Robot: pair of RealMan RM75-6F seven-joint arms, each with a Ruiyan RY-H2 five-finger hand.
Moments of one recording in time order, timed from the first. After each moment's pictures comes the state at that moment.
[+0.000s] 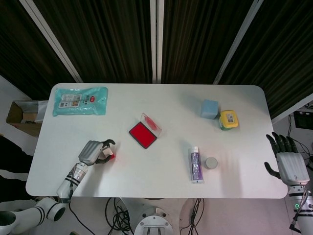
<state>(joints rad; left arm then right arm) -0.48 -1.74 0.02 -1.00 1.52 1.13 -0.32 0.13 -1.09 0.05 -1.62 -1.43 1.36 -0.12</state>
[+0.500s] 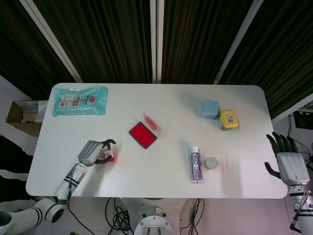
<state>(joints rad) -0.47 -1.70 0.02 -1.06 1.53 1.16 -0.30 0.13 -1.09 0.05 -1.62 -1.43 1.36 -0.12</state>
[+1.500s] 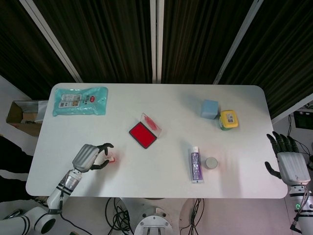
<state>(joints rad) -0.41 -1.56 0.05 -1.30 1.59 1.27 -0.20 0.12 -1.08 0.05 -1.63 -1.44 1.37 -0.11</state>
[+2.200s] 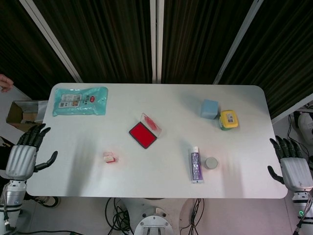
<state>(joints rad) -0.17 -1.20 0.01 -1.54 1.53 1.62 0.00 0.08 -1.11 0.02 -1.56 -1.50 1.45 -0.08</state>
